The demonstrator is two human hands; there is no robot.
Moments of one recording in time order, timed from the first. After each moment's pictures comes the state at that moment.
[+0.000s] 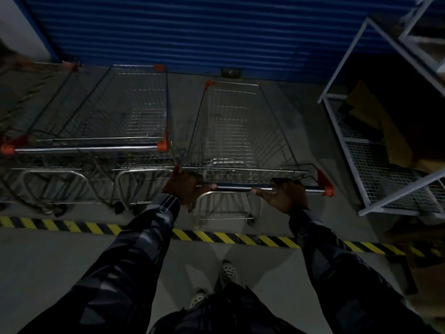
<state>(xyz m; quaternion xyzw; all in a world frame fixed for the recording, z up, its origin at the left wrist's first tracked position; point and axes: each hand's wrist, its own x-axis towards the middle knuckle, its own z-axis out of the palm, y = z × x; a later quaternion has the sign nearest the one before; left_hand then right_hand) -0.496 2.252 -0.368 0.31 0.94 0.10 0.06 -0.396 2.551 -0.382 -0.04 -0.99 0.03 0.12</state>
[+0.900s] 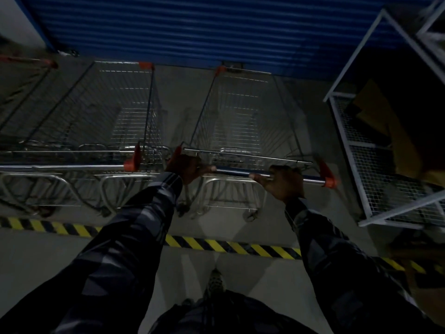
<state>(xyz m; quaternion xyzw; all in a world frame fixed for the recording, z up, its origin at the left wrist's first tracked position) -0.627 2.351 -0.387 0.29 0.95 0.06 0.06 -0.515 2.643 -0.387 -0.07 -0.99 0.05 0.06</state>
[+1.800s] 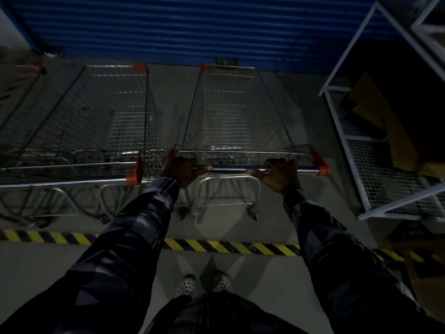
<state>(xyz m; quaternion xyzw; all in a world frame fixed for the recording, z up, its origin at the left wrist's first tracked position) -0.642 2.338 -0.360 0.28 0.95 0.03 0.10 -0.559 2.626 -0.378 -0.10 -0.99 0.06 -0.02</state>
